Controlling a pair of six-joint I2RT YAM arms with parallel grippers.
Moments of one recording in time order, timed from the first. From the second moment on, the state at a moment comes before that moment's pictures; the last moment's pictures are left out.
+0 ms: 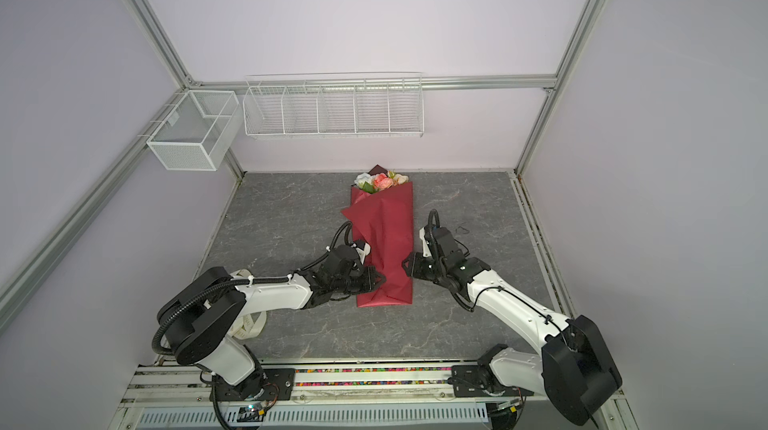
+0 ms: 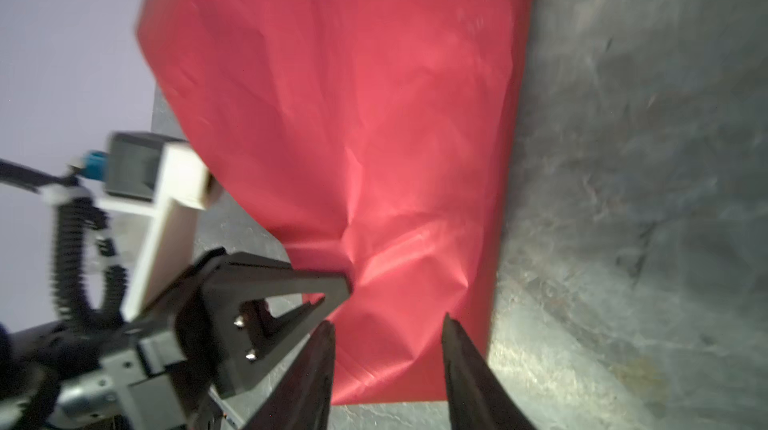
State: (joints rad) left arm -0.86 1.63 0.70 0.26 0.27 -0.89; right arm 0.57 1.24 0.70 -0.32 -0.24 0.70
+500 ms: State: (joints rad) left arm -0.80 1.69 0.67 0.35 0.35 -0.93; right arm 0.63 1.42 0.68 -0.17 -0.35 0.76
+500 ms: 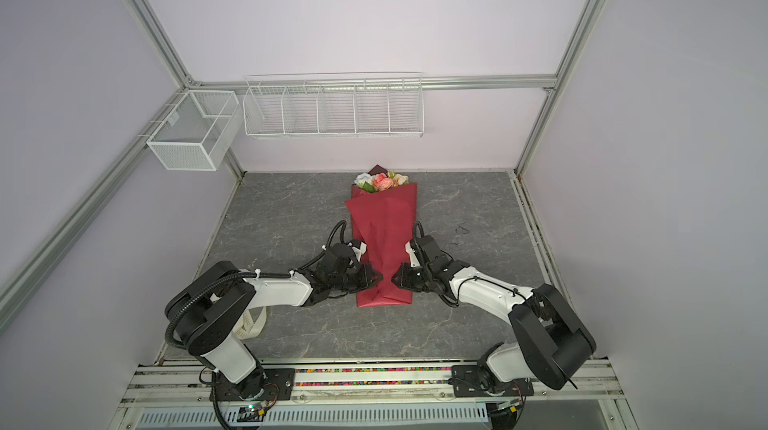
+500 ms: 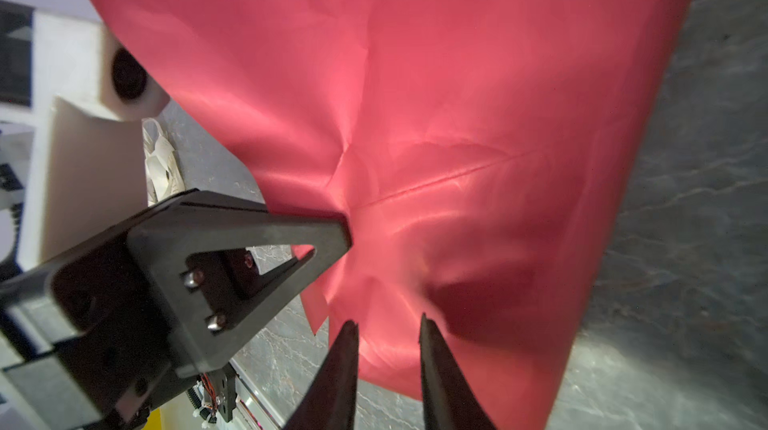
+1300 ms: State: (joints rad) left arm -0.68 1.81 0.64 0.51 0.54 -1.00; right arm 0.68 1.41 0.65 -0.15 -0.34 0.76
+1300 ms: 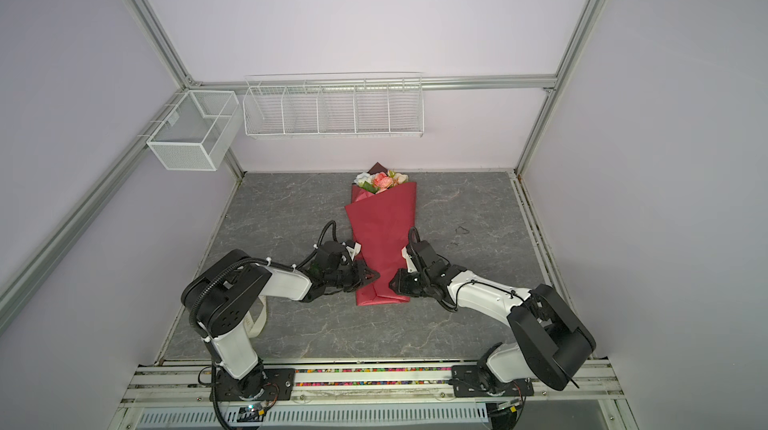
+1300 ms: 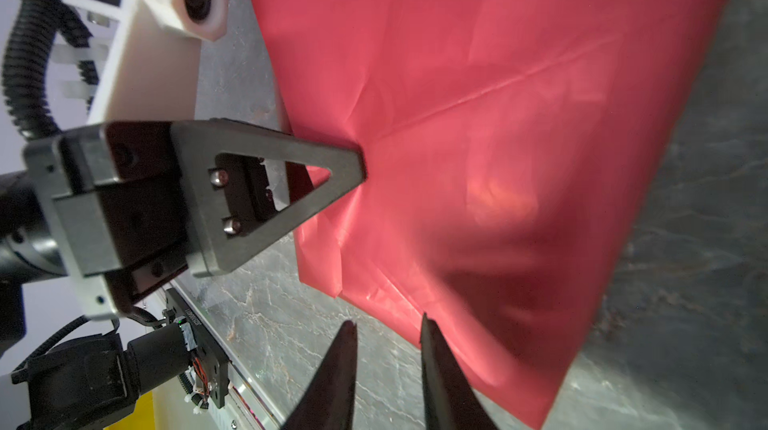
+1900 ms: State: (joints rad) left arm -0.67 1.81 0.65 0.45 0.55 -0.96; right arm 0.69 1.56 0.64 -0.02 -0.42 0.79
